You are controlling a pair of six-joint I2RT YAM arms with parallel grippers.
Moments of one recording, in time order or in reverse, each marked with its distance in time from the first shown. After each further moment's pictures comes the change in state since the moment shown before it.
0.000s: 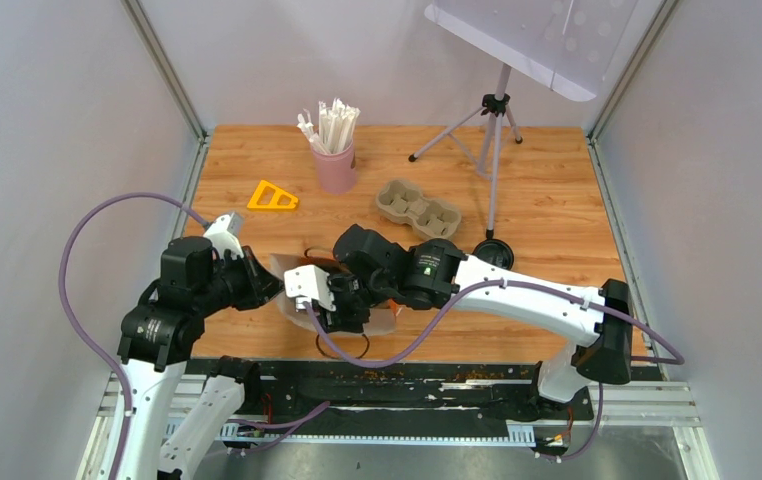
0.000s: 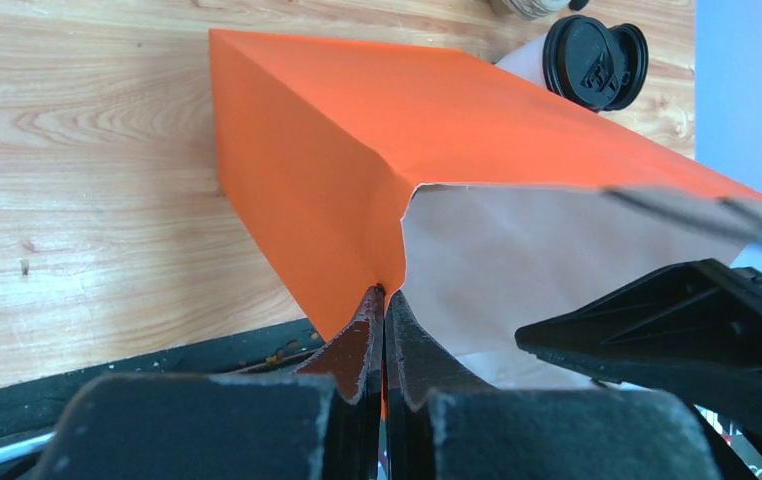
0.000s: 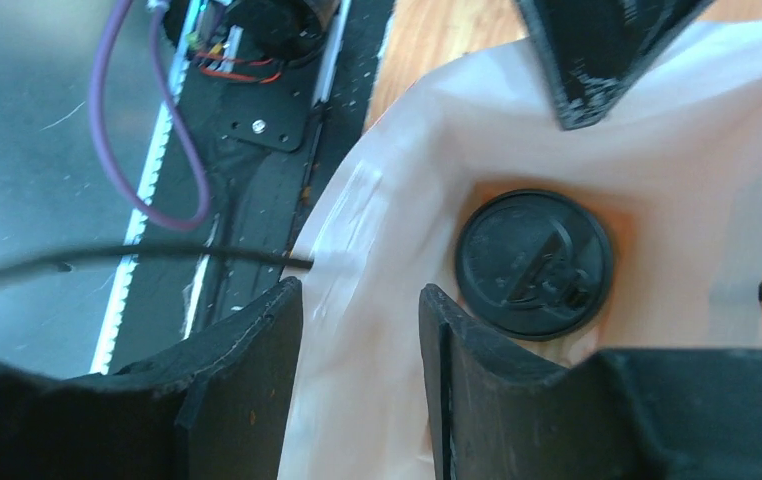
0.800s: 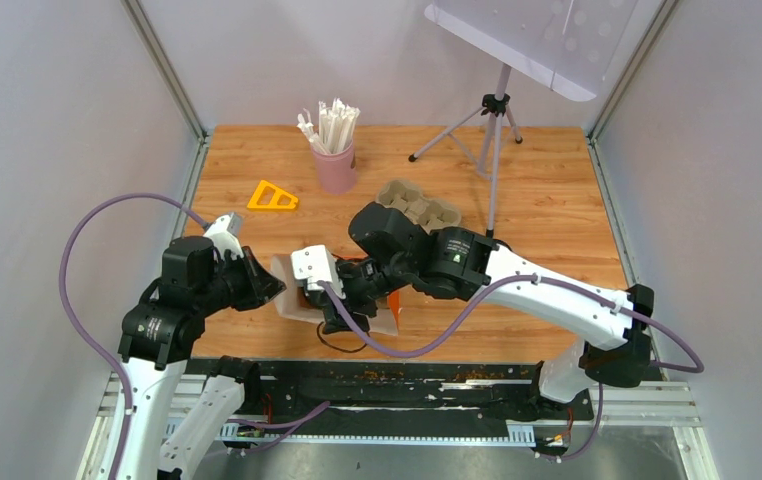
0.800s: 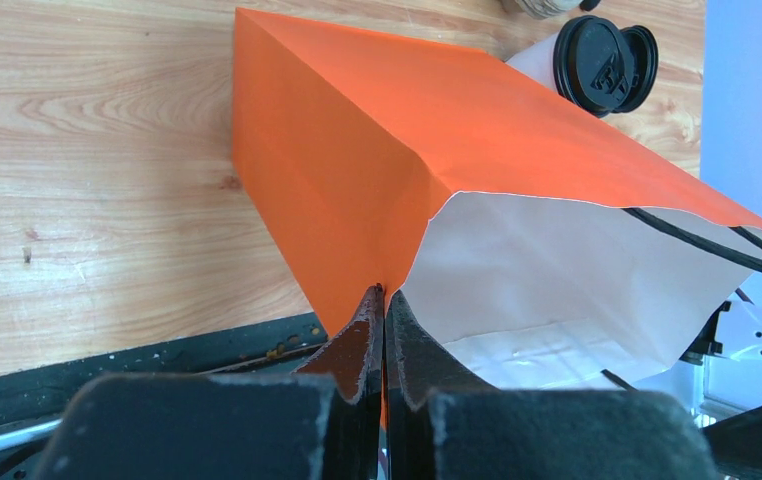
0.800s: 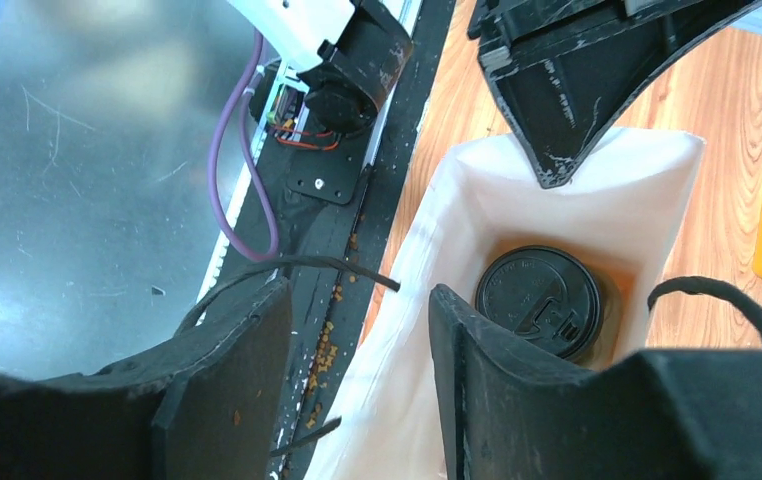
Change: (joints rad) left arm 0.000 0.007 0.000 -0.018 -0.019 -0.016; right arm -0.015 -0.035 0.159 -0.130 -0.145 0.053
